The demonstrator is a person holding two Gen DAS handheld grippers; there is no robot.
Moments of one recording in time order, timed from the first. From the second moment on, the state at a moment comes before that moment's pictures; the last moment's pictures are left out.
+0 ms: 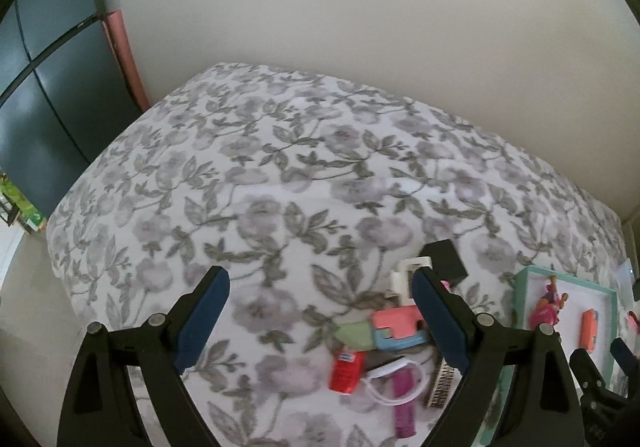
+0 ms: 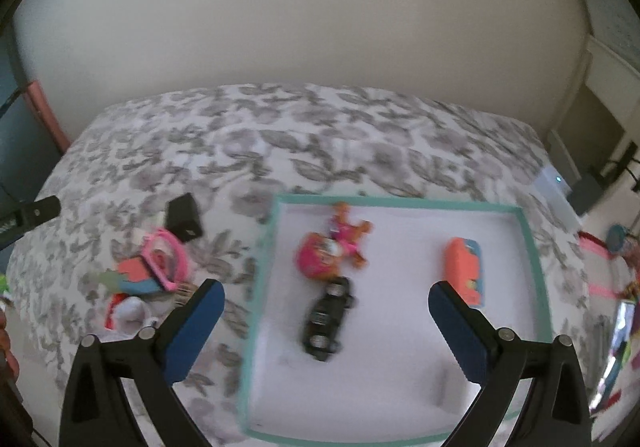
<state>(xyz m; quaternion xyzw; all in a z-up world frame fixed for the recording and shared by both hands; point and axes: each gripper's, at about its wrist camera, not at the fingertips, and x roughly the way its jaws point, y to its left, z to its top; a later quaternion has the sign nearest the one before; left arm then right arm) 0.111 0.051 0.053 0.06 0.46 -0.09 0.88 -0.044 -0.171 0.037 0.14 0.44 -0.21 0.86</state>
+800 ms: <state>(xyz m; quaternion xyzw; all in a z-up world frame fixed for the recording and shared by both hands) 0.126 0.050 -0.041 0.08 0.59 -0.11 0.80 0.020 -0.087 -0.045 0.17 0.53 -0.09 0.83</state>
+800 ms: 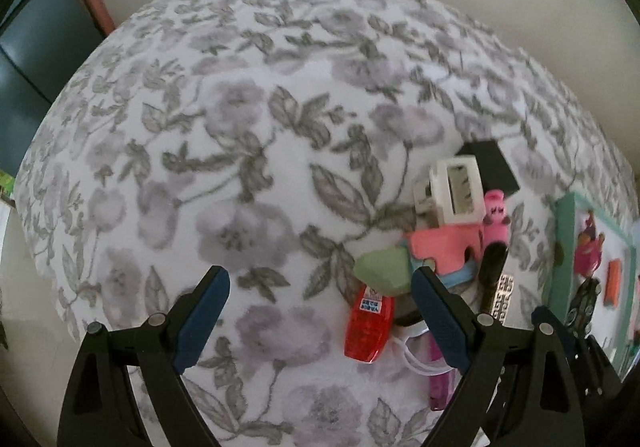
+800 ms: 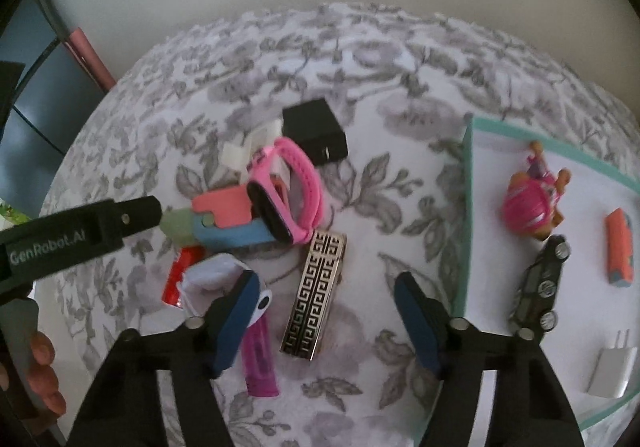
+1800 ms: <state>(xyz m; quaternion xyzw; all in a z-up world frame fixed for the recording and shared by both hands) 0.118 0.031 -0.075 0.16 0.60 -0.14 0.77 0.028 -0.084 -0.064 0.15 0.55 -0.10 0.82</state>
